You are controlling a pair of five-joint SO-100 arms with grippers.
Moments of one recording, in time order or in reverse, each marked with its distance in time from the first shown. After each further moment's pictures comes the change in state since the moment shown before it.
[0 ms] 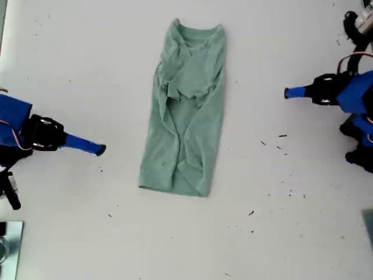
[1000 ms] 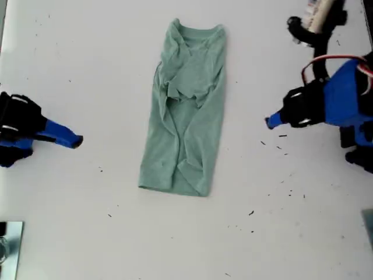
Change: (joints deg) arm 0 2.5 -48.3 -50.0 12.7 -15.3; arm 1 -39.6 -61.7 -63.7 8.5 25.0
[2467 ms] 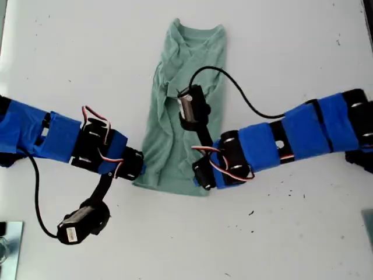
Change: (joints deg) arm 0 1.0 -72.8 -30.7 -15.0 9.9; arm 1 -14.4 -73.8 -46.6 -11.6 3.2
